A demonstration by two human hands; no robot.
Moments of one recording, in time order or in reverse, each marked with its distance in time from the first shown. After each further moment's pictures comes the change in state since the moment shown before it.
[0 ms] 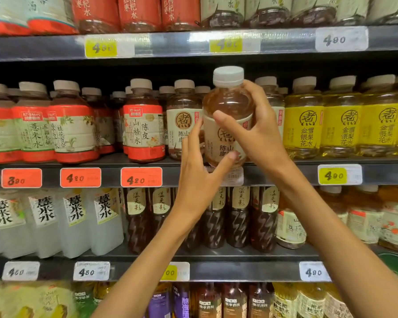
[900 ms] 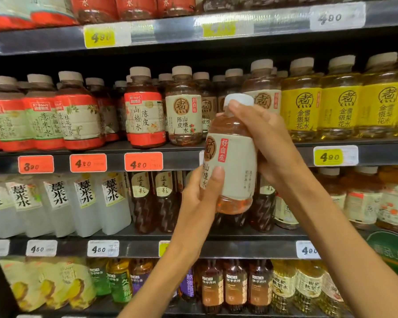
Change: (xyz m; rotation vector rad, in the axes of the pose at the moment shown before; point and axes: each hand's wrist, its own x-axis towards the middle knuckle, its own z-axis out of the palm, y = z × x) left_hand -0.079 0.036 -0.007 -0.502 -0.163 -0.430; right_hand -0.040 -0.023 -0.015 0.494 -0.062 0.459
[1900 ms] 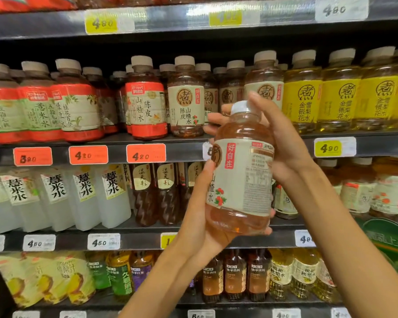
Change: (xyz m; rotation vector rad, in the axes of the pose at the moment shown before) left_hand -0.010 -0.007 -0.009 -0.677 -0.437 -0.334; right_hand -0.007 0.000 0.003 0.345 -0.200 0.224
